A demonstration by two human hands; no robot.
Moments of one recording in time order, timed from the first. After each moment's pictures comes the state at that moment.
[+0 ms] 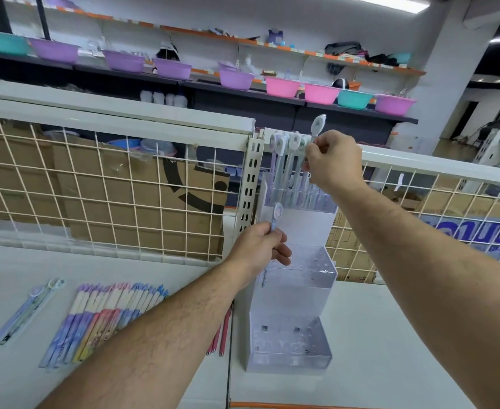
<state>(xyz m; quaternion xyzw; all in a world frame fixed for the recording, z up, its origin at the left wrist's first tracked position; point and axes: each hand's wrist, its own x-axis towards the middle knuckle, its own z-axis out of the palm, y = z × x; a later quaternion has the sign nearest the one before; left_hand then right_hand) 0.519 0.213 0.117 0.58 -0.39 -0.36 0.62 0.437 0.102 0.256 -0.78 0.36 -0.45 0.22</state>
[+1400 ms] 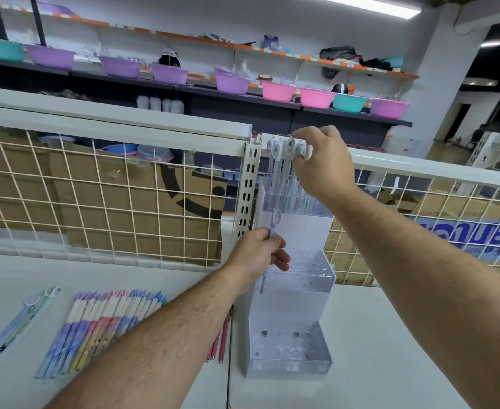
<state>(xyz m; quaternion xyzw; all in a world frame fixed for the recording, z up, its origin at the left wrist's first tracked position) 0.520 0.213 0.117 0.60 -0.39 -0.36 0.60 0.448 0.093 0.252 -0.83 0.31 -0.45 0.05</state>
